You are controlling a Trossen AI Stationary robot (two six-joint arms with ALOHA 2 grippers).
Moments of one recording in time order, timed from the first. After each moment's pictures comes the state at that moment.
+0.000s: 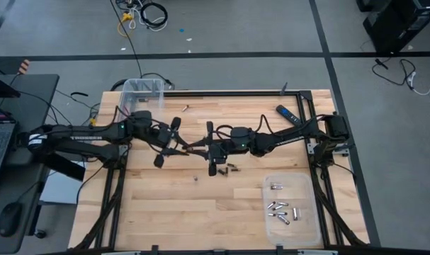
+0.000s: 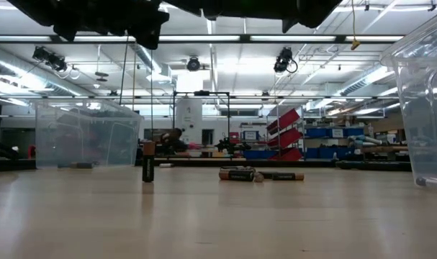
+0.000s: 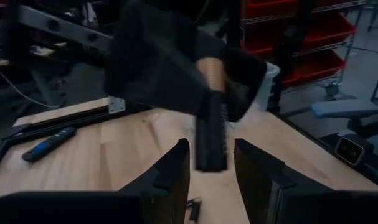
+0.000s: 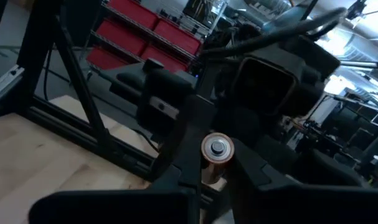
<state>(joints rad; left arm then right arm) 0.19 0.97 0.58 0.22 0.51 0.20 0.05 1.81 1.18 0.70 -0.02 -0.50</state>
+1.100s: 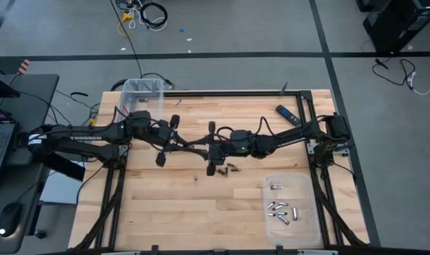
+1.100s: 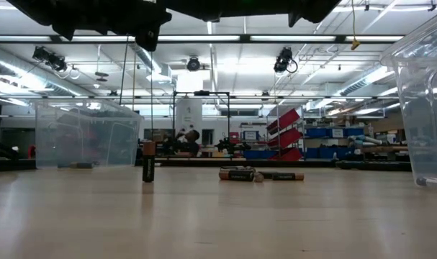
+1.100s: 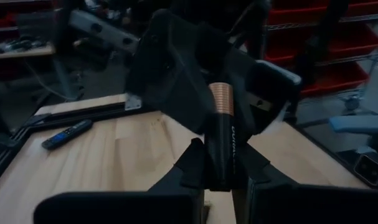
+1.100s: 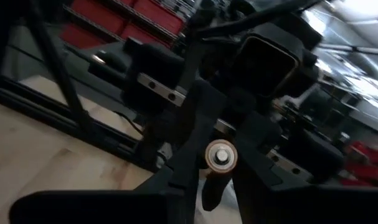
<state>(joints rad) 0.18 0.96 0.58 0.25 0.42 0.12 0.08 1.81 1.18 0.65 0.13 -0.52</state>
